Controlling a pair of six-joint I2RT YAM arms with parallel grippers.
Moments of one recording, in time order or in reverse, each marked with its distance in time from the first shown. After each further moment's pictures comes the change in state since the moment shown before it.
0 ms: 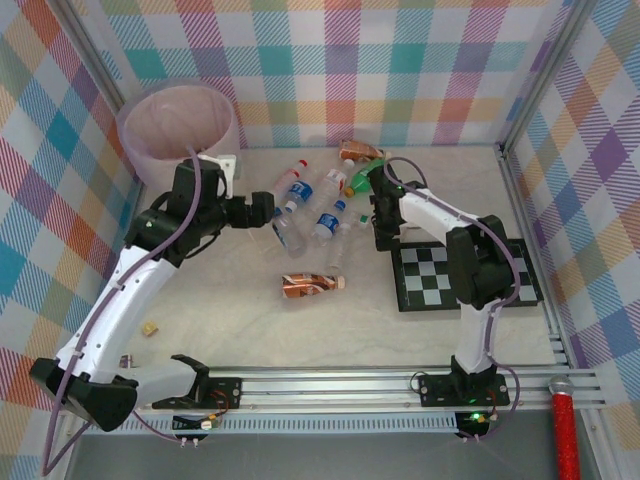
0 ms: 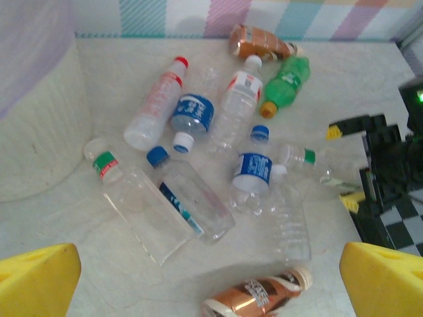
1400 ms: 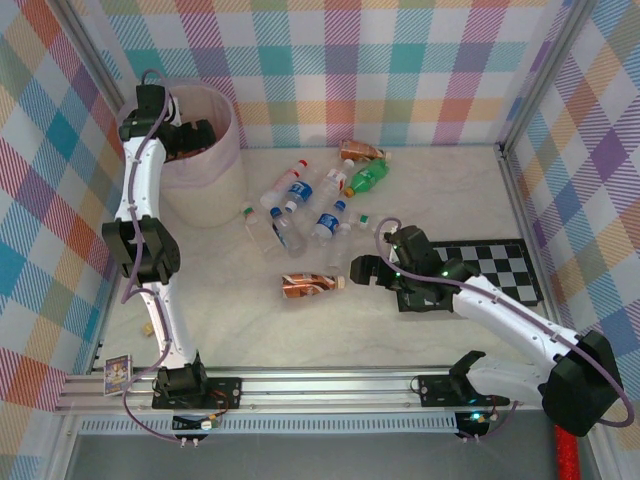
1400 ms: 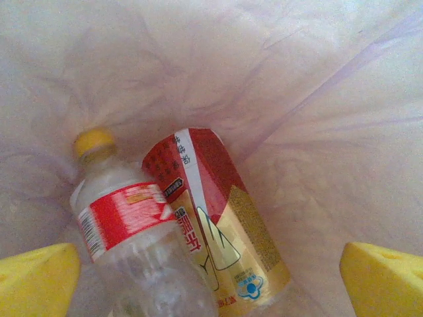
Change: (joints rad) left arm 0.558 1.007 0.953 -0.113 0.163 0.111; right arm 0.251 -0.855 -0.687 0.173 -0.219 -1.114
